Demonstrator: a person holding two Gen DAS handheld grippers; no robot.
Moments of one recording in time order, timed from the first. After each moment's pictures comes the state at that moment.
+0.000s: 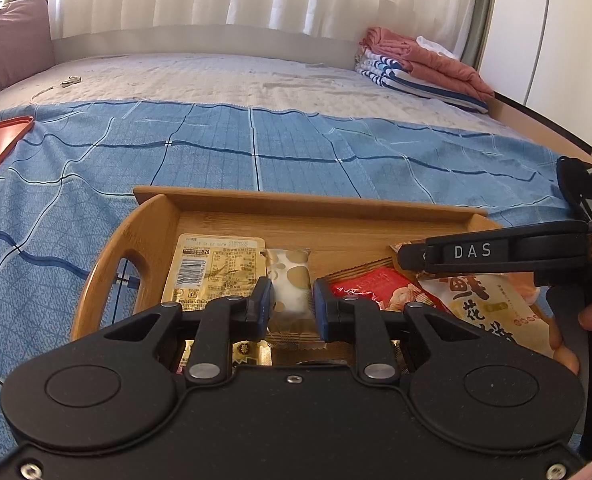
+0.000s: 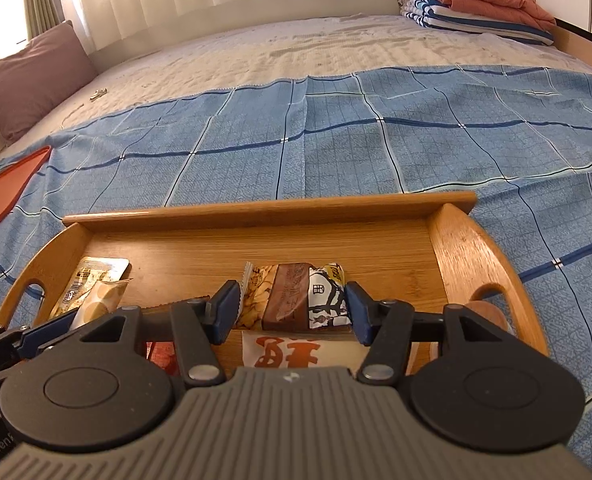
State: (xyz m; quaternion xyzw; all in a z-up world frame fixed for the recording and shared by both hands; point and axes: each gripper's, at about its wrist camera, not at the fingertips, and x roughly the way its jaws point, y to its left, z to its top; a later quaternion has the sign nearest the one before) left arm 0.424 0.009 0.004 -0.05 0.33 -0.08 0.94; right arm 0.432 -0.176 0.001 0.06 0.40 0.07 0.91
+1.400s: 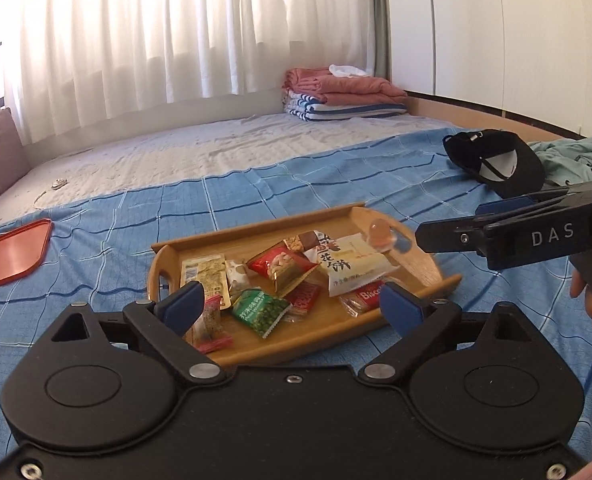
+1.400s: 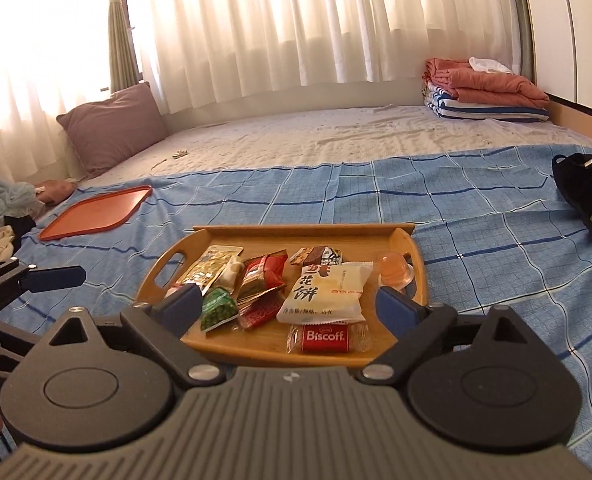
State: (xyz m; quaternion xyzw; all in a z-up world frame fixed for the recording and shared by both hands) left arm 0.194 -0.016 0.132 0.07 0.25 -0.15 0.95; right arm 0.203 -0.222 0.119 0.05 0.28 0.13 0.95
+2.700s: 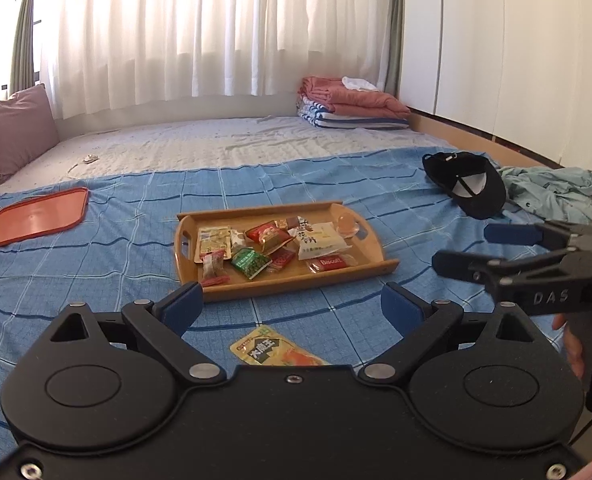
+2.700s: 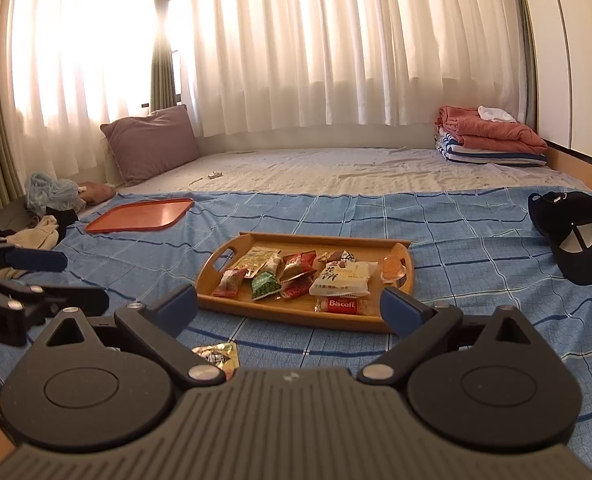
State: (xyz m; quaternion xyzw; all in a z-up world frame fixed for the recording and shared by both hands) left arm 0.029 0.000 0.205 0.02 0.26 -0.13 0.96; right arm 0.054 -0.230 0.160 0.02 0.22 0.16 0.96
